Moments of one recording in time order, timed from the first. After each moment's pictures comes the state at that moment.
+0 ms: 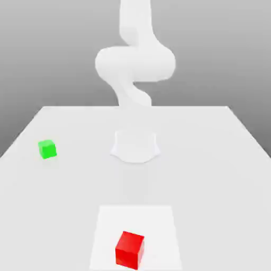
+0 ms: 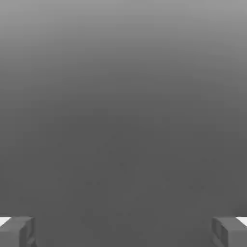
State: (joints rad) arm -0.02 -0.71 0.01 -2.32 -0.01 2.34 0.83
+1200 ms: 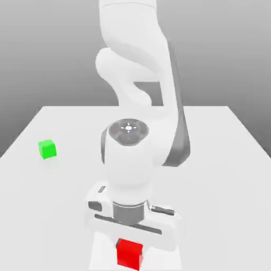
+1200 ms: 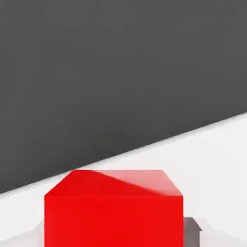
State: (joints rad) arm -0.08 0.38 0.05 -2.47 -0.06 2.85 1.13
